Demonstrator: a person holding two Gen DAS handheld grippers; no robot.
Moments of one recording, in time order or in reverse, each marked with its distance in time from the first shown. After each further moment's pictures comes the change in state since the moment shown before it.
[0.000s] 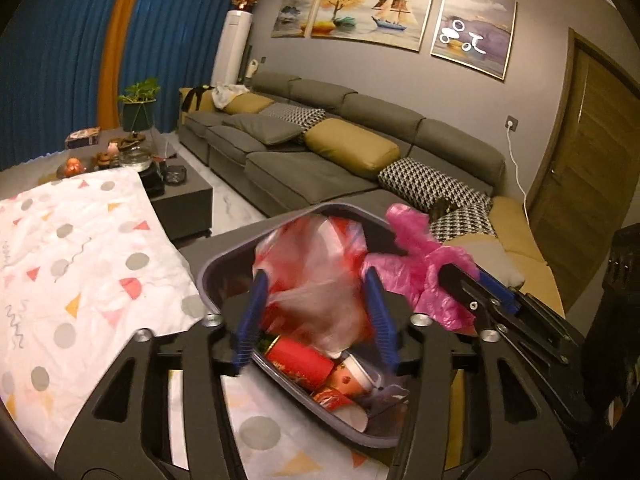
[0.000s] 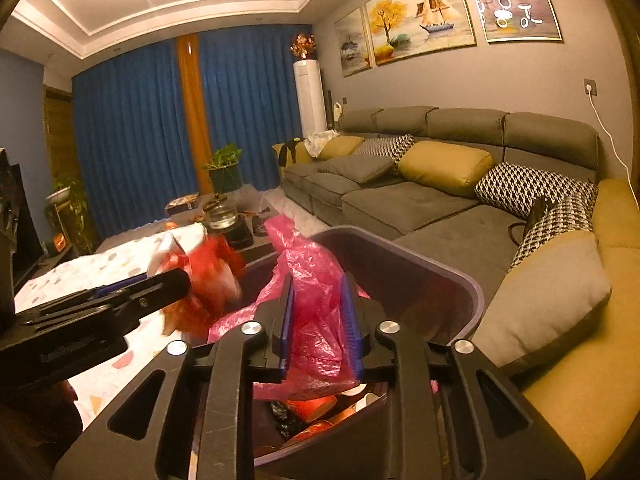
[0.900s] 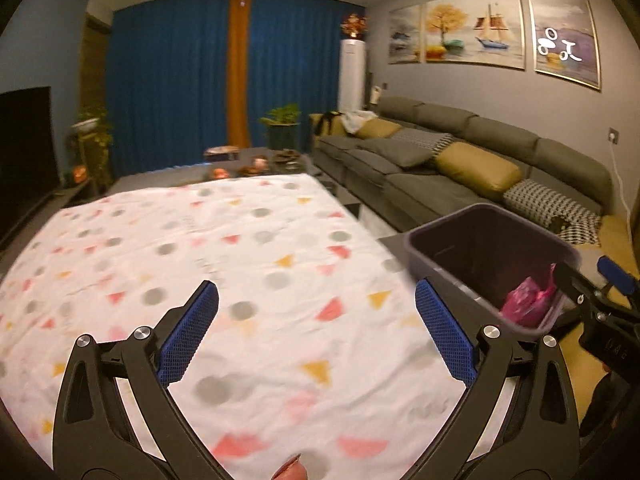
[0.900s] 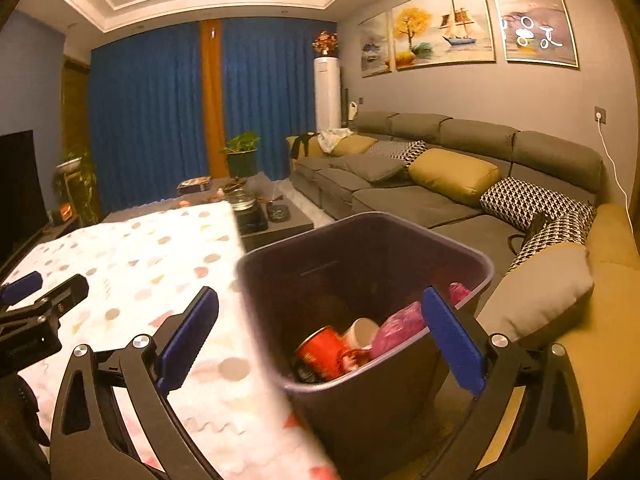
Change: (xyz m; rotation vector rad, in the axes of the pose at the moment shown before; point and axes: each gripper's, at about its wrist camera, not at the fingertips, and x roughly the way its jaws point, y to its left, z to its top) left arm -0.146 0.052 -0.052 -0.047 -0.106 0.525; right arm -0.055 0.050 -0.018 -0.106 0.011 0.011
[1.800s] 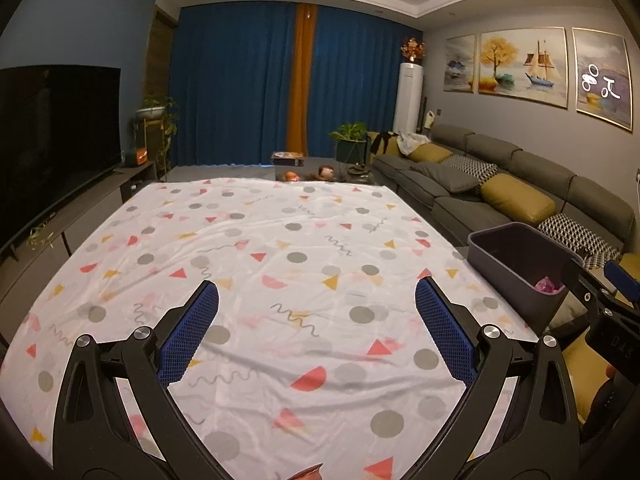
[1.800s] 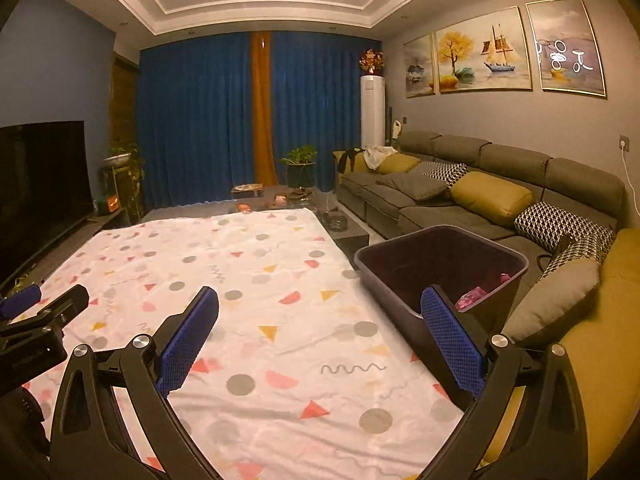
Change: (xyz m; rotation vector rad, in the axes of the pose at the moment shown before) left arm -0.145 0.113 -0.039 -0.131 -0.051 0.141; right arm -0.105 0.106 -0.020 -0.068 -0.054 0.126
